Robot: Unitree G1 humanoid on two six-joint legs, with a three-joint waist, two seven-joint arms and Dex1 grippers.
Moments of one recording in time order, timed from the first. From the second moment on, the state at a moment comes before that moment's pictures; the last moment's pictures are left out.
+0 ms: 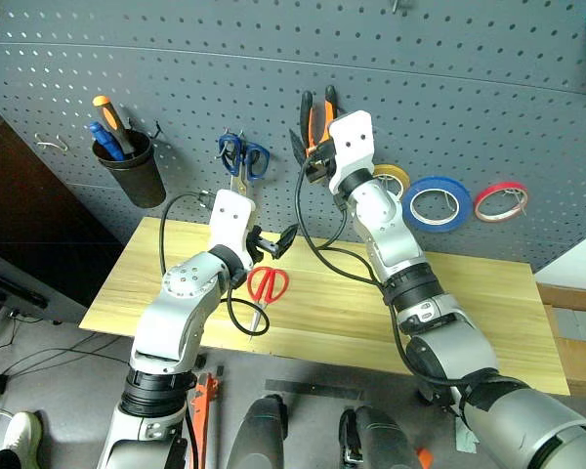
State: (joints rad) left arm -0.40 0.32 -0.01 -0.32 -0.23 0.67 -0.34; right arm -0.99 0.00 0.06 0.61 -0.06 -0.15 0.14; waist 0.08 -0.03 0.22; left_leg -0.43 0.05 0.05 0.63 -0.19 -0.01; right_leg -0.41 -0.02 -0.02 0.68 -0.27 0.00
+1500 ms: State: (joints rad) left arm -0.16 0.32 -0.12 0.09 -0.01 0.66 -0.27; right arm -0.14 -0.47 0.41 -0.16 0.01 -0.06 0.83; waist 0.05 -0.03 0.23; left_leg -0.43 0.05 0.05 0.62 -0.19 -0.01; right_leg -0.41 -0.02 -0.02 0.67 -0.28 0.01
